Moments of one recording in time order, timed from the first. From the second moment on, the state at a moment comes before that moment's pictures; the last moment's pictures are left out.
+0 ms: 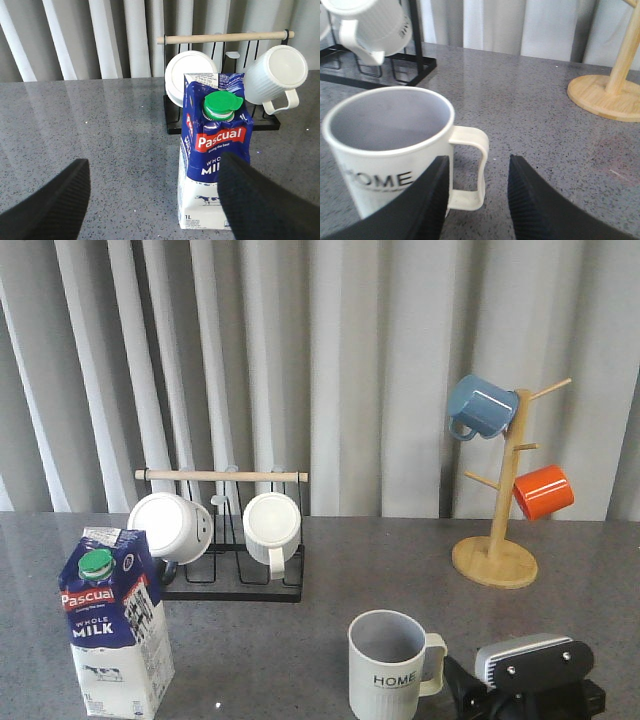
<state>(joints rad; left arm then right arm) -0.01 0.83 -0.68 -0.03 0.22 0.04 0.46 1.49 -0.48 0.36 -0.72 -0.23</state>
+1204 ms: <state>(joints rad) -0.01 0.83 -0.68 -0.03 0.22 0.04 0.00 0.60 -0.47 -0.14 -0.15 0.12</state>
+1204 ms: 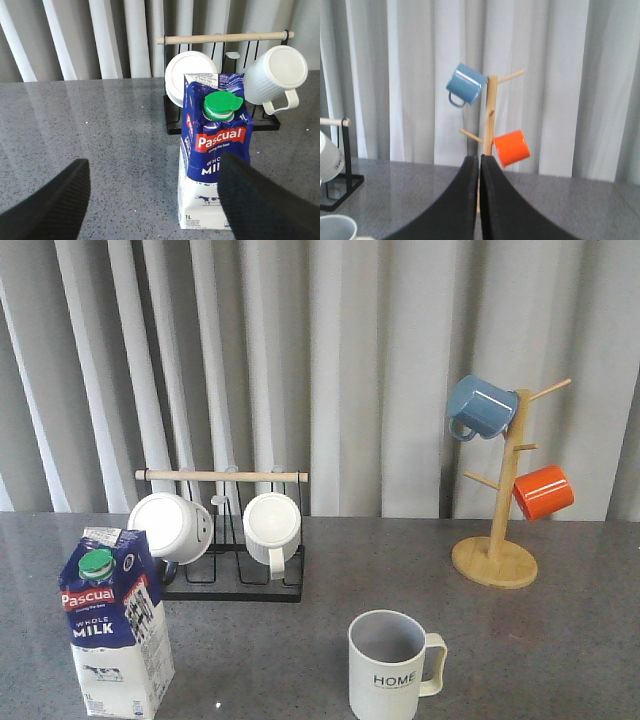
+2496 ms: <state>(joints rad) -0.14 0.94 -0.68 -0.19 -0.03 0.04 0.00 0.60 -0.47 -0.14 -0.17 0.10</state>
